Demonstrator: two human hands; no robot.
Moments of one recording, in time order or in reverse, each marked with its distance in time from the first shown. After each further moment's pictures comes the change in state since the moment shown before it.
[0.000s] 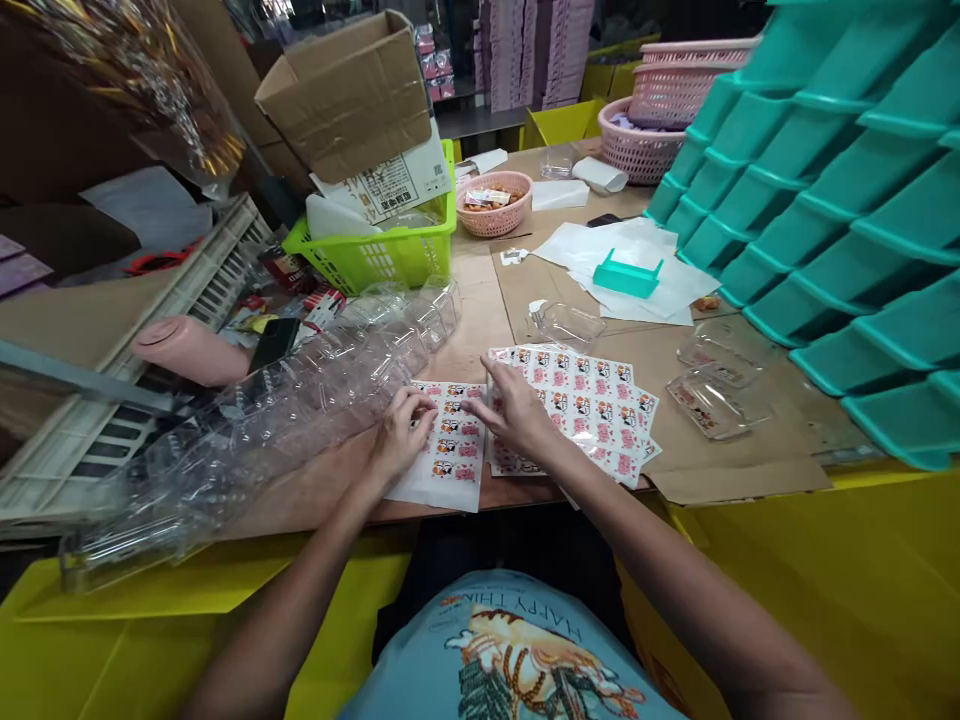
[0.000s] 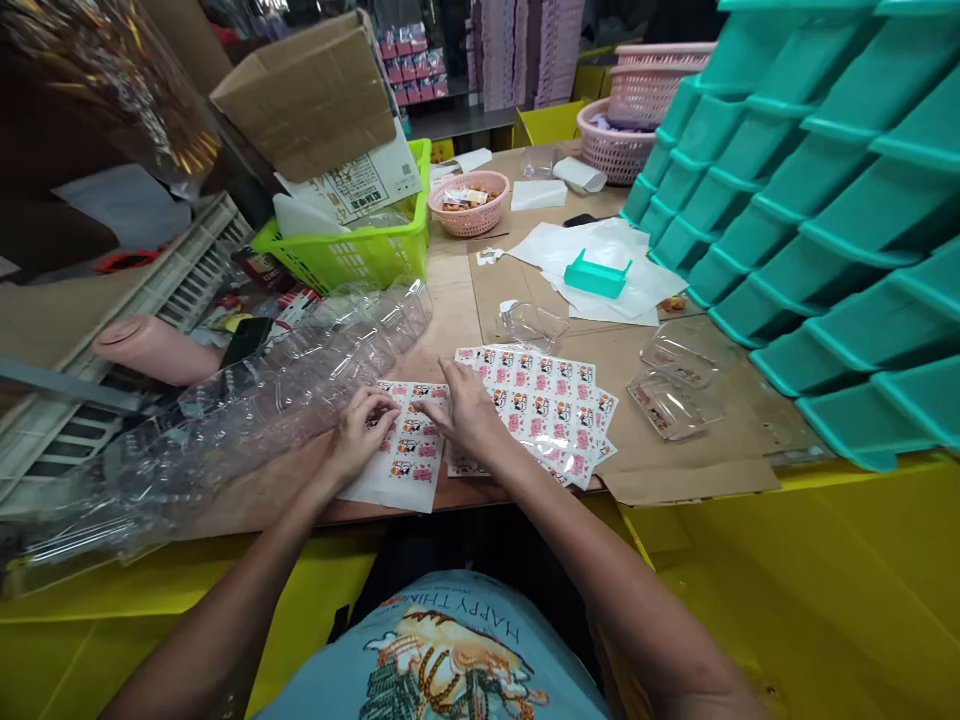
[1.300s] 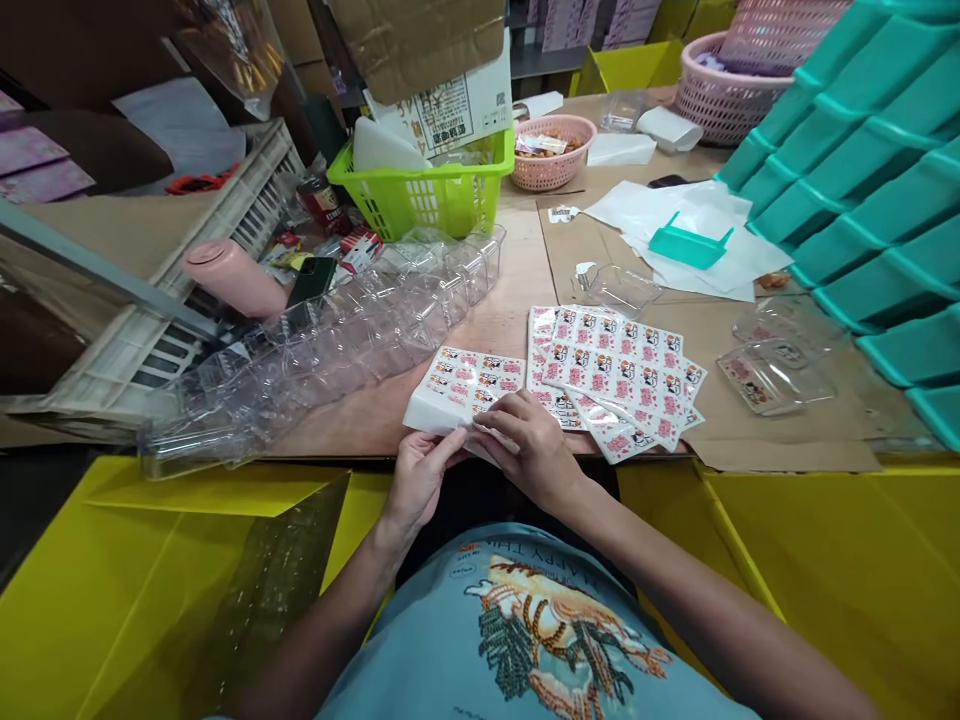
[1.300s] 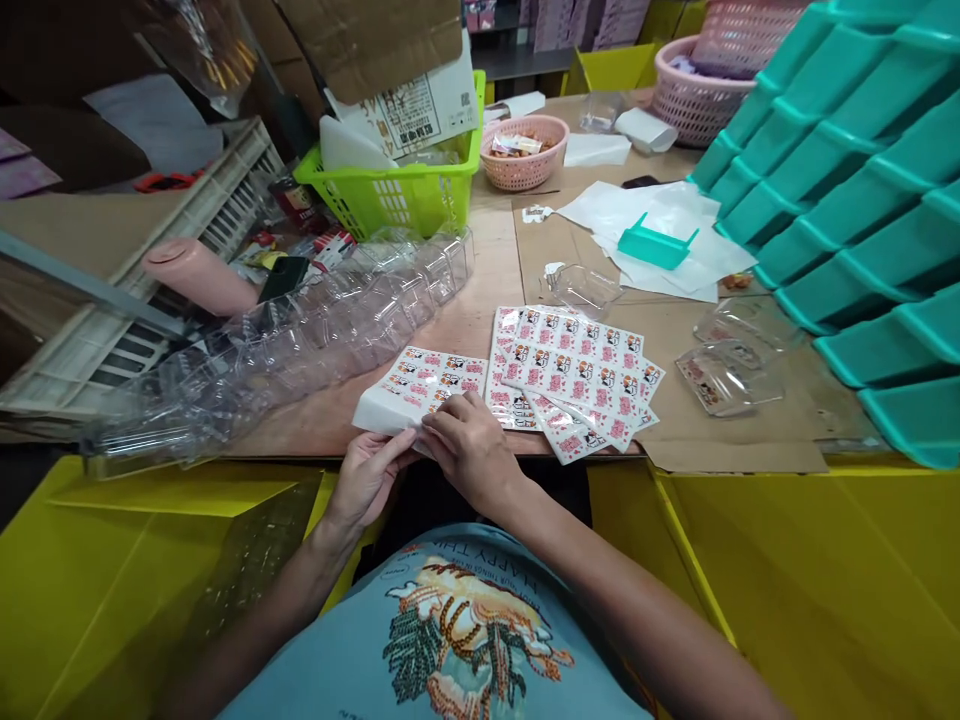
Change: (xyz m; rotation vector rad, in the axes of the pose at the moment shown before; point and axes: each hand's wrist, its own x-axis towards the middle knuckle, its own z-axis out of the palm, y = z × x) left_hand -0.107 0.055 -0.007 -1.319 0.171 -0.727; right_hand -0.072 -0.083 0.015 0.107 -0.055 -0.236
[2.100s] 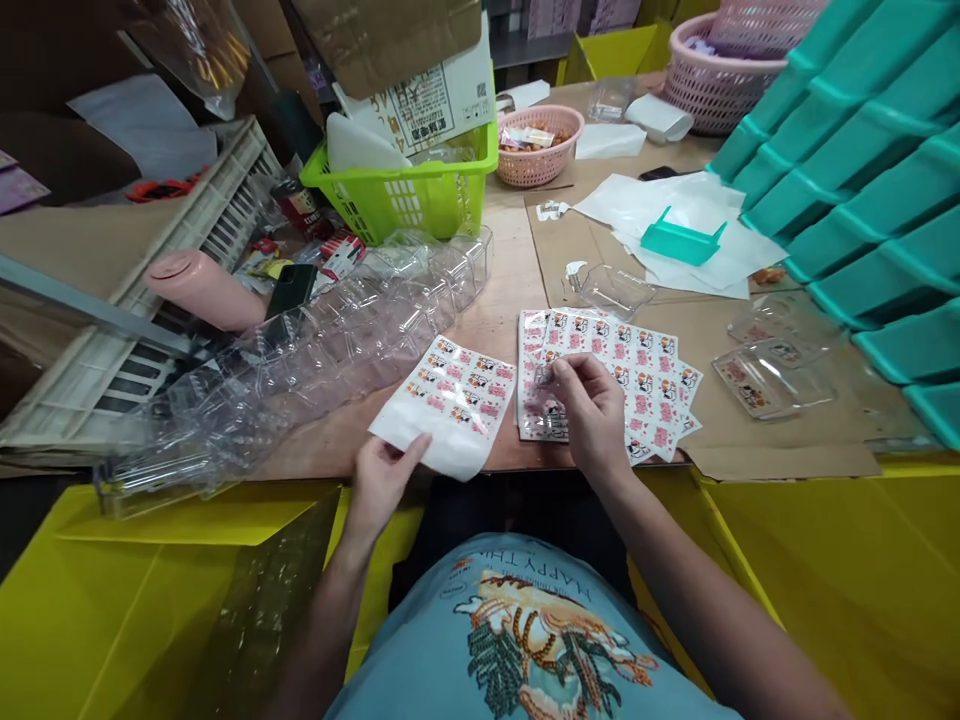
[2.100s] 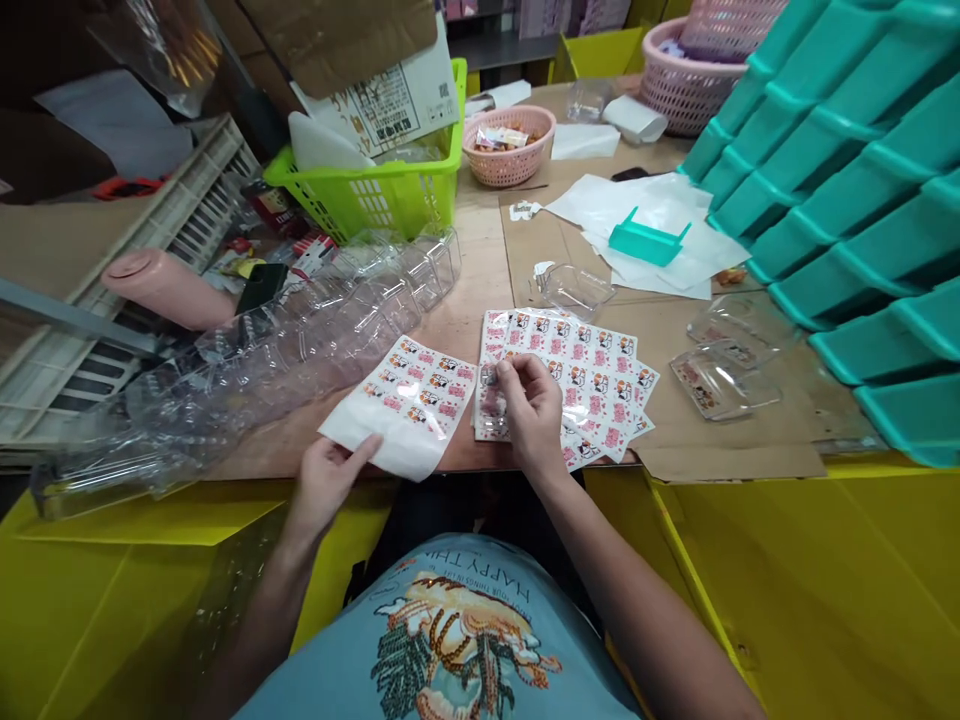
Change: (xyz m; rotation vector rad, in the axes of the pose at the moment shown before) left_hand 0.016 0.016 -0.034 0.440 0.261 0.188; right_hand 0.015 0.046 -0.032 0.670 0.553 0.588
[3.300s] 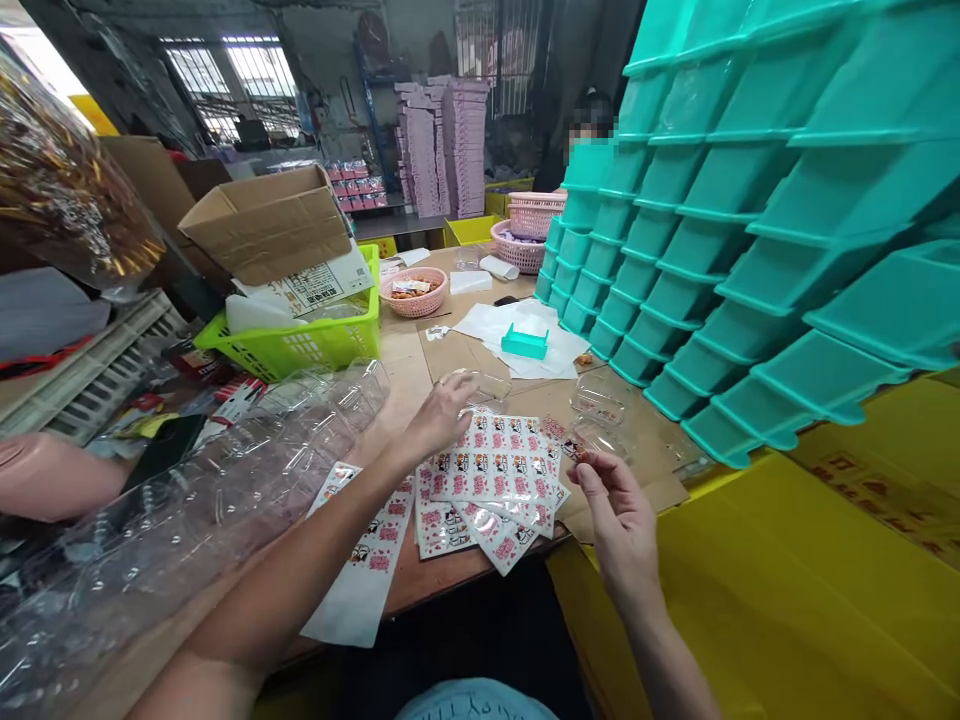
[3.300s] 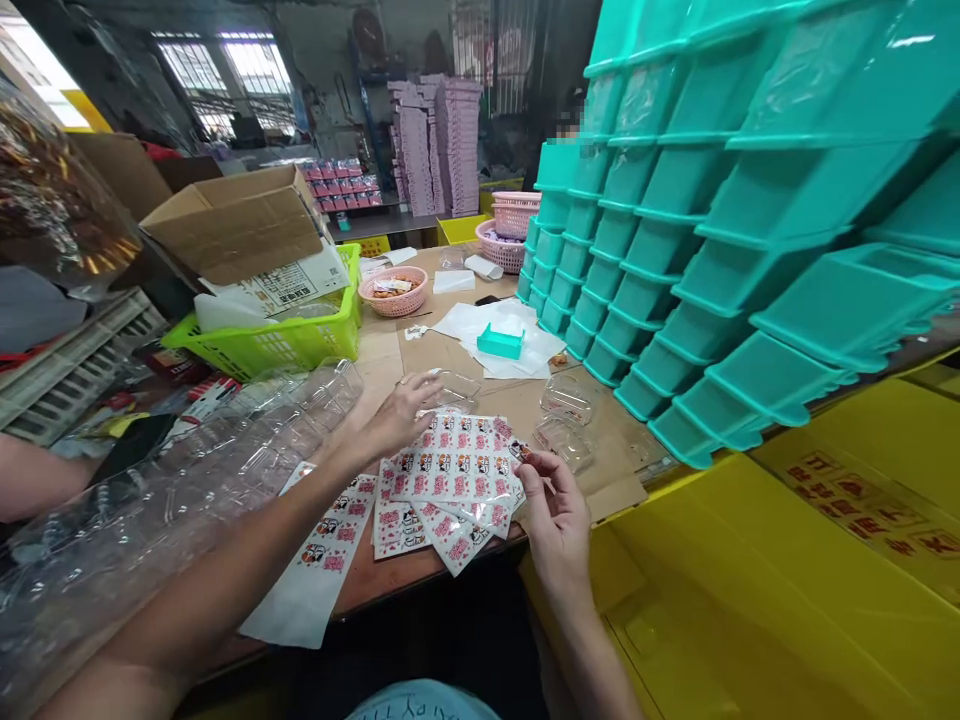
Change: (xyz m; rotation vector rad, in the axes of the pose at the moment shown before) left_hand 0.107 0.107 0.253 0.769 -0.745 0.915; right_hand -0.023 -0.048 -0.139 -0.109 0.410 -0.102
